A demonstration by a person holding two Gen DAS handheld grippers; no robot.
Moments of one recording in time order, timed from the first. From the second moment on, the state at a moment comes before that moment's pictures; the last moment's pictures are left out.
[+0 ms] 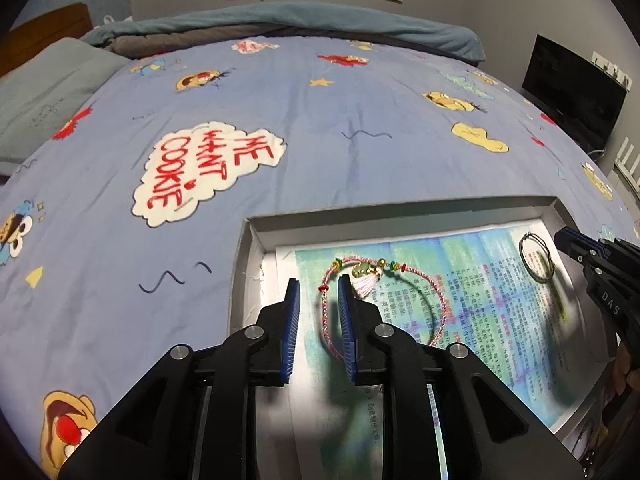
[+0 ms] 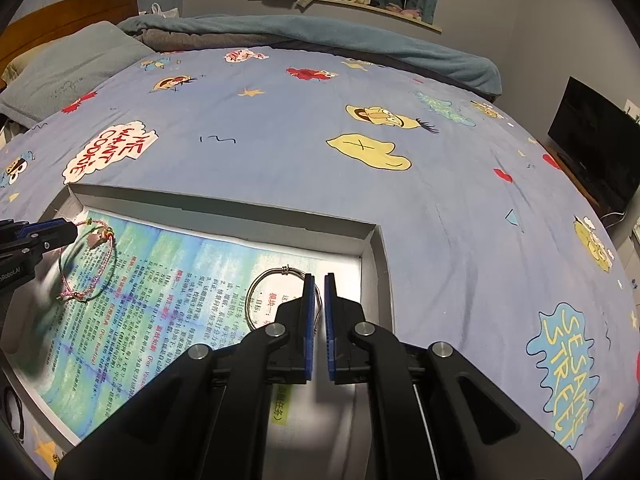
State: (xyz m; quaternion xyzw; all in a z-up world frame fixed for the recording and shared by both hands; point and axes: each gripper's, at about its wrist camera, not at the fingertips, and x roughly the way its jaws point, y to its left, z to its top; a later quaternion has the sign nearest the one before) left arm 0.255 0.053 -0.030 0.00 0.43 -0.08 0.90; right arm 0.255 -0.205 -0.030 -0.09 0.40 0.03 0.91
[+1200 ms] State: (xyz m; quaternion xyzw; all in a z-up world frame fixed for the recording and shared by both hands) left arm 0.141 0.075 0.076 -0.04 0.32 -0.07 0.95; right arm 0.144 -0.231 0.096 -0.01 0.27 0.06 0.96
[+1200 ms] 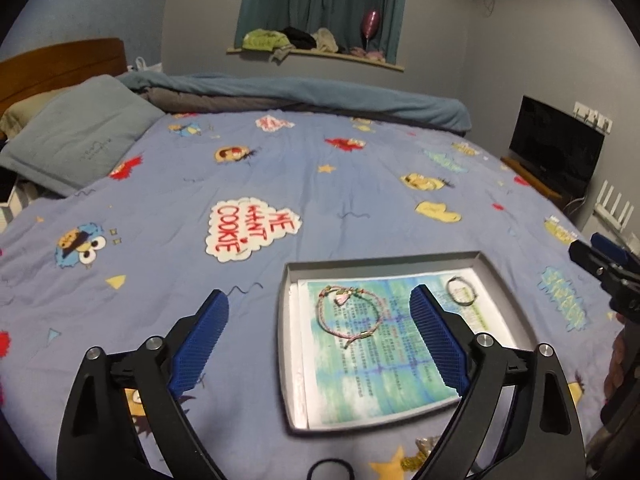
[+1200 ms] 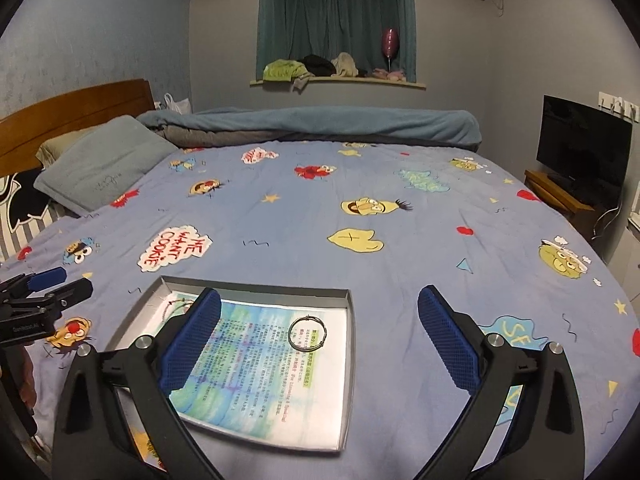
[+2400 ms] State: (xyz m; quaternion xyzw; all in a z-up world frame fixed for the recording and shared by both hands) left arm 0.032 0.104 -0.001 -0.01 0.41 -0.08 0.91; right arm 0.033 -0.256 0.013 -0.05 0.35 0.07 0.93
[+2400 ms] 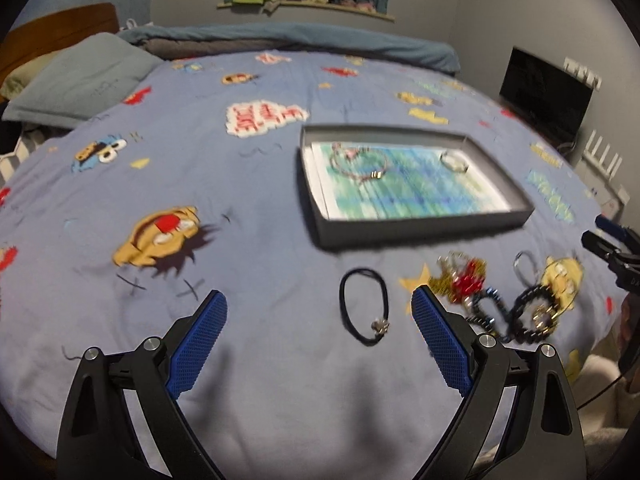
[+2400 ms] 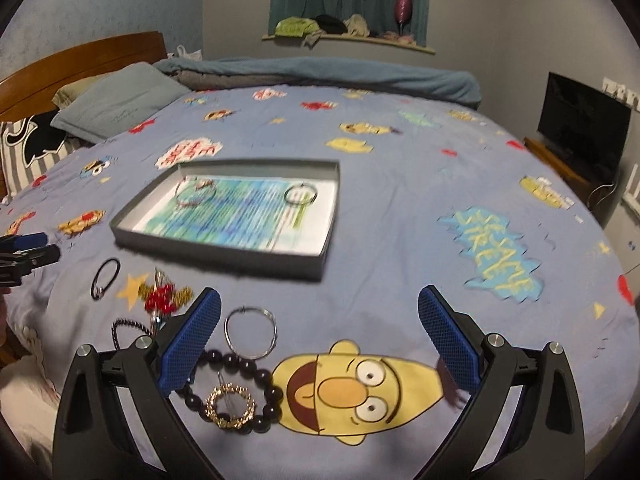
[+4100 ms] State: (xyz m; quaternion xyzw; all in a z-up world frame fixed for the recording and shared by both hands) left arm 0.057 0.051 -0.055 0.07 0.45 -0.15 0.88; right arm 0.060 -0.211 -0.056 -0.07 0.42 0.13 0.90
